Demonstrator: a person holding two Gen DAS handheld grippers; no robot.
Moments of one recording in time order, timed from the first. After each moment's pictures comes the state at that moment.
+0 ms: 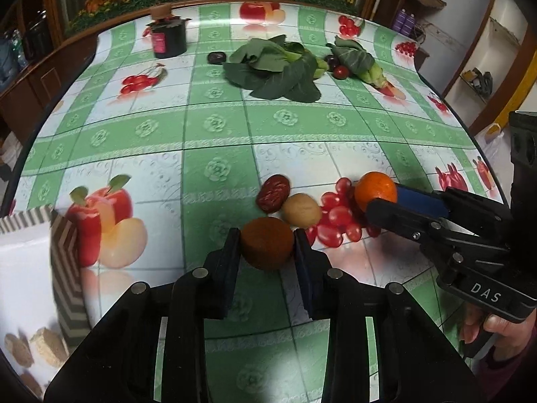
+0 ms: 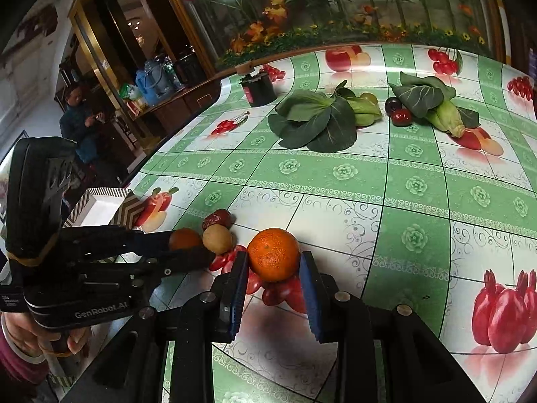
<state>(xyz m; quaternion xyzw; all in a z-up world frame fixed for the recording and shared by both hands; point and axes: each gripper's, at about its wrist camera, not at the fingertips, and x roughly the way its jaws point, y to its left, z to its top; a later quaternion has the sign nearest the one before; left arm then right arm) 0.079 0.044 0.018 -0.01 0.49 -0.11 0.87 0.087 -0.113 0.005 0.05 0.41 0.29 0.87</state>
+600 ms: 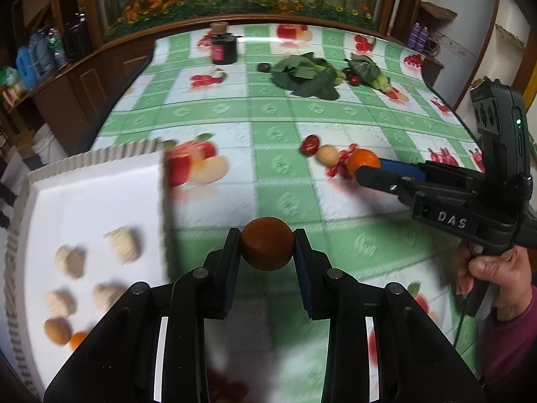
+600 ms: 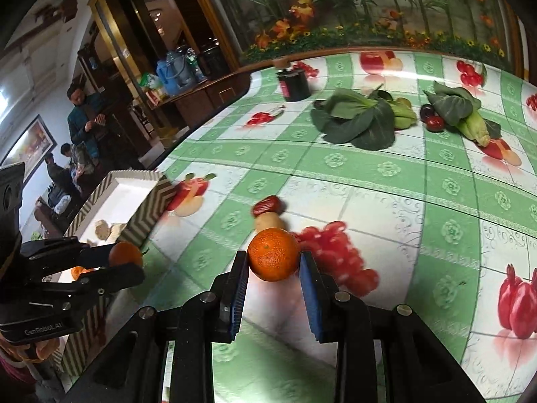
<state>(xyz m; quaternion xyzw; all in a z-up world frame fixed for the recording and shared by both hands) -0.021 0.087 0.053 0.00 0.46 -0.05 0.89 0.058 -0.085 0.013 0.03 0.40 0.32 0.86</state>
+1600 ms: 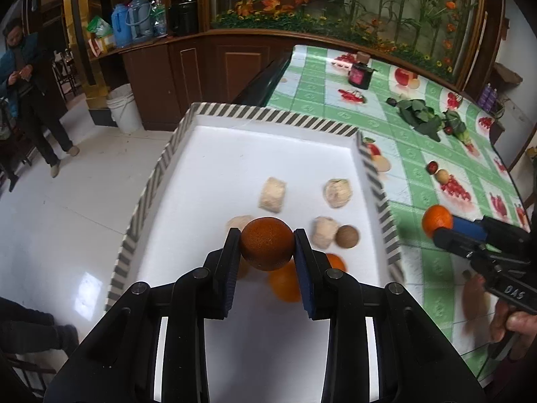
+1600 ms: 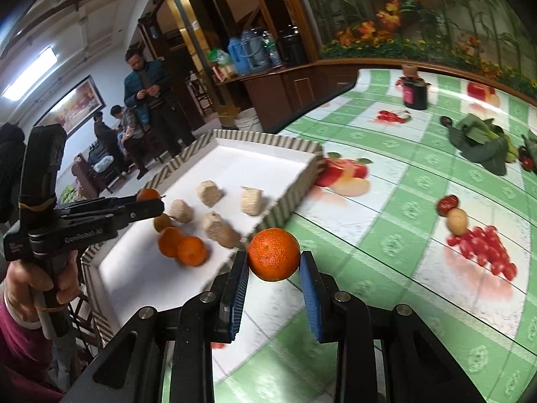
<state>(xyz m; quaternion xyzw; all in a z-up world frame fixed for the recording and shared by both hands) -0.109 0.238 0.063 -0.07 0.42 0.10 0.90 -0.031 0.034 0.031 -0.02 0.37 0.43 0.82</state>
